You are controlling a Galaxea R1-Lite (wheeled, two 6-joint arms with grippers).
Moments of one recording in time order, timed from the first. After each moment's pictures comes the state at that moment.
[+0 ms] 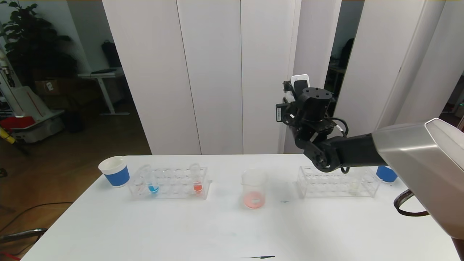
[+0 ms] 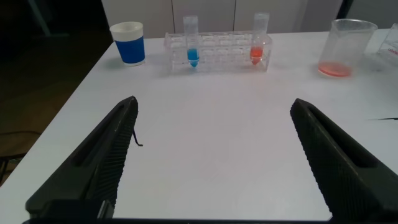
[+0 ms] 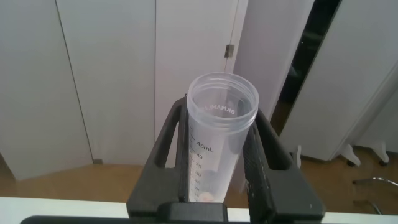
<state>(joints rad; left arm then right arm) 0.00 0.00 0.00 0.00 -0.01 0.01 0.48 2.36 -1.70 -0.79 -0.51 -0.14</state>
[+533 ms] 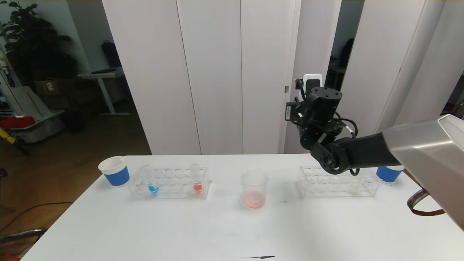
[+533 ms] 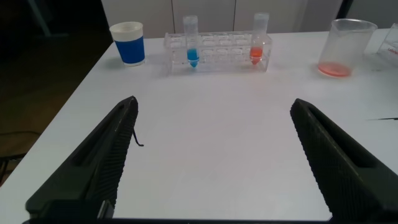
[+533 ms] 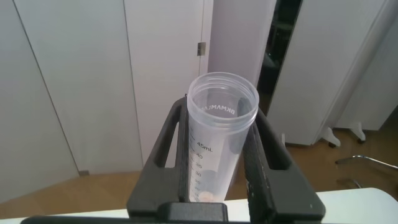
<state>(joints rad) 0.00 0.00 0.00 0.00 -0.01 0.01 0.46 2.30 -1.61 -0.87 -0.61 -0.13</state>
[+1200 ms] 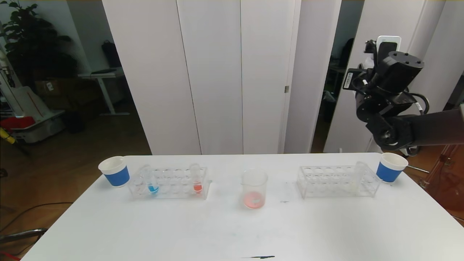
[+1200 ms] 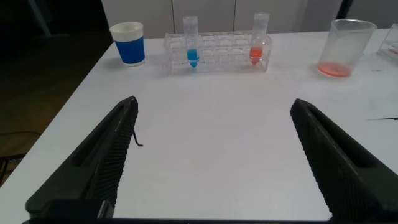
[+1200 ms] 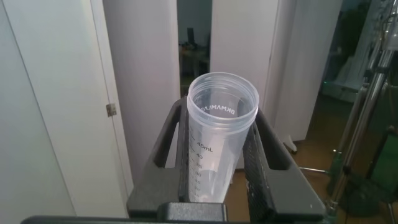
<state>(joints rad) 0.00 0.00 0.00 0.00 -0.01 0.01 0.19 2.12 -1.54 -0.95 -0.59 -0.18</state>
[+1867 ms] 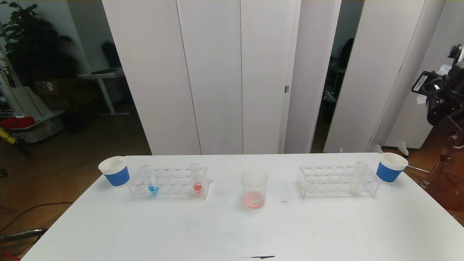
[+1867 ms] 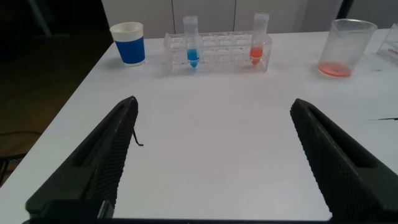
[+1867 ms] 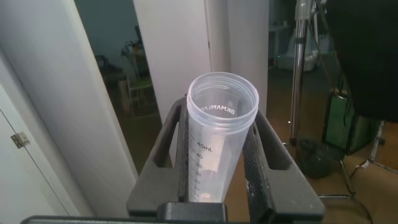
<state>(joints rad) 0.00 0.00 0.00 0.00 -0.01 0.01 -0.14 2.03 -1.34 -0.95 -0.51 0.04</state>
